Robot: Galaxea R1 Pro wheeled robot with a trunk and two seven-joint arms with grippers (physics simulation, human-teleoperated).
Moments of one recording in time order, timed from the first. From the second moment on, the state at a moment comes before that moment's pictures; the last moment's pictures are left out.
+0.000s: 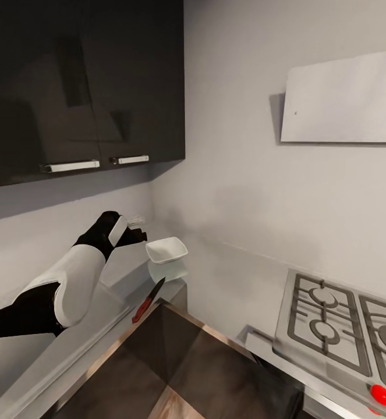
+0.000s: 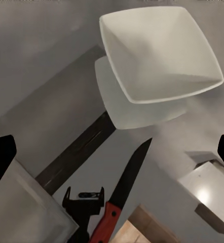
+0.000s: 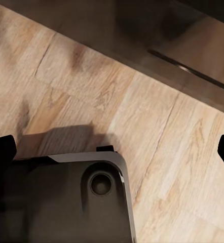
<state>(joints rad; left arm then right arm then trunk) -1.30 -0.06 0.27 -0.39 0.00 0.82 0.19 0.17 0.00 -0.12 -0.44 0.01 -0.31 -0.02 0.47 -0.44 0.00</state>
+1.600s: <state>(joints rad) -1.30 -0.06 0.27 -0.39 0.00 0.82 0.19 0.17 0.01 -0.12 -0.44 0.01 -0.31 -0.02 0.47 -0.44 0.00</state>
